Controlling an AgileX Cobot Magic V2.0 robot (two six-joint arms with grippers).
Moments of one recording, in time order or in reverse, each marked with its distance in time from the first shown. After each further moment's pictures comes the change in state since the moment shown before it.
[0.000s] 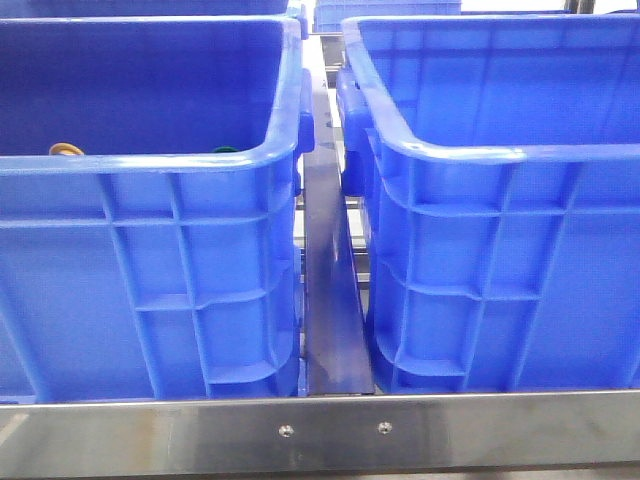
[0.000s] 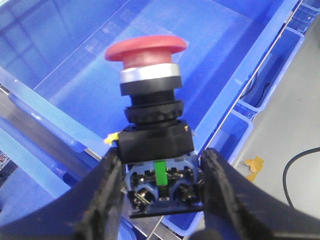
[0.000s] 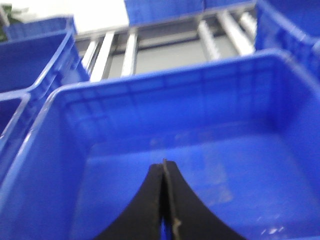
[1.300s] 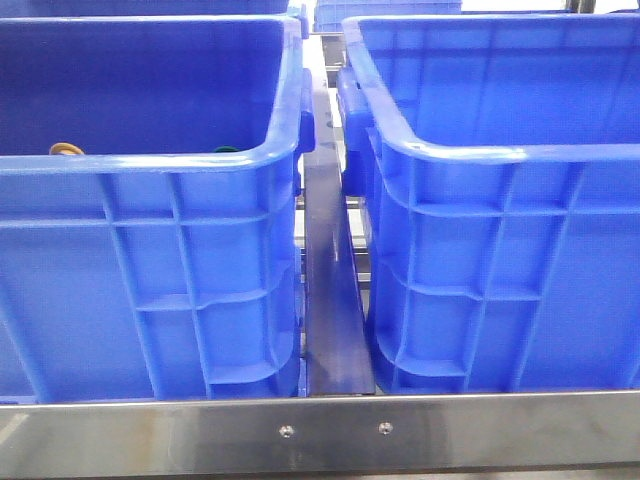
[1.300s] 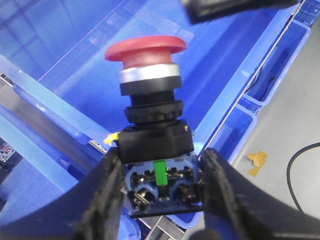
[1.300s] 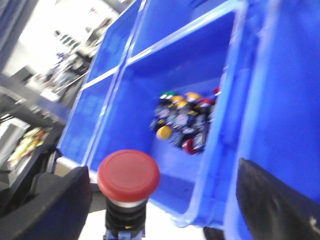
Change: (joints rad) left arm 0.000 0.000 0.000 0.000 0.024 0.000; right arm 0.001 0.540 -0.090 1.154 0.397 -0.692
